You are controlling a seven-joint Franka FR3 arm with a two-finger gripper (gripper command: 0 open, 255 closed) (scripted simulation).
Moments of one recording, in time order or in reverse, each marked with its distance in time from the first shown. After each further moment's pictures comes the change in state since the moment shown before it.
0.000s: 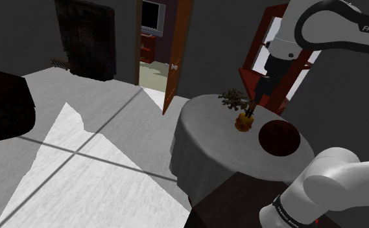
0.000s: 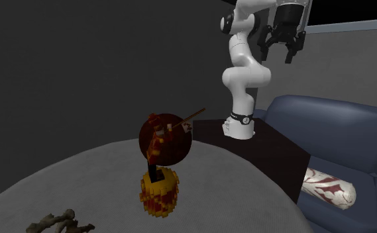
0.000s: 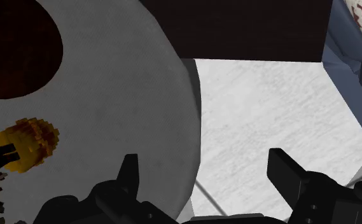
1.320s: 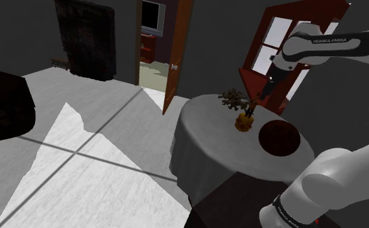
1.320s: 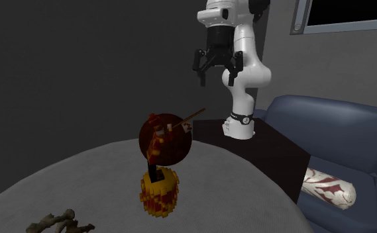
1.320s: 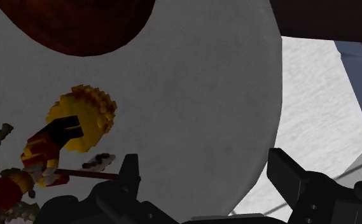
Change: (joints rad) arm -0.040 0.335 -0.476 0.098 -0.104 0.350 -0.501
